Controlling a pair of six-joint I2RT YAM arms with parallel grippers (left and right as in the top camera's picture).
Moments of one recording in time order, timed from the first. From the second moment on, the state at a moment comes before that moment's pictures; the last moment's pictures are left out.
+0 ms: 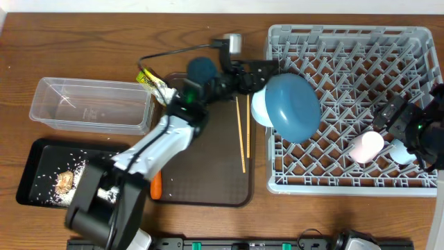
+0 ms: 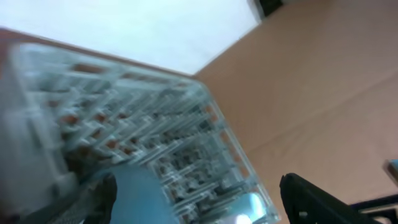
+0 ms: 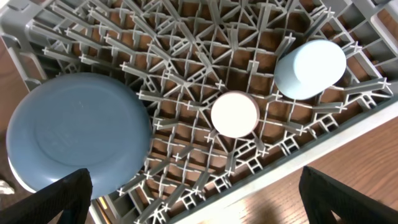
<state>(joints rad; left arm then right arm) -0.45 1.69 1.03 0.52 0.55 -0.81 -0.29 1.20 1.46 -1.32 -0.05 0.37</state>
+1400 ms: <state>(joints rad) -0.47 1.85 1.04 -0.07 0.49 -0.50 -0.29 1.20 1.46 -1.30 -0.05 0.36</state>
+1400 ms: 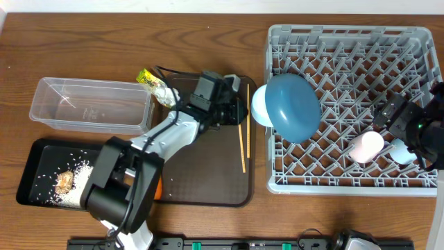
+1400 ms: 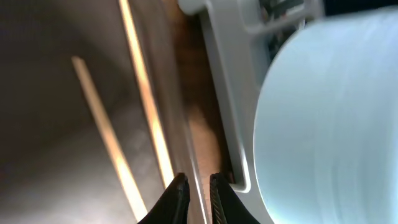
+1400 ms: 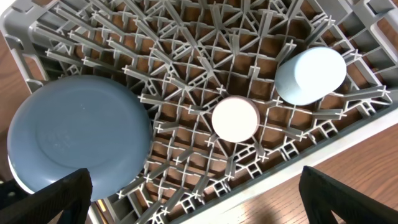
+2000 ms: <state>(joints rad) -0.47 1.87 1.04 0.06 0.55 -0.46 -0.29 1.20 1.46 -1.30 -0.05 0.36</state>
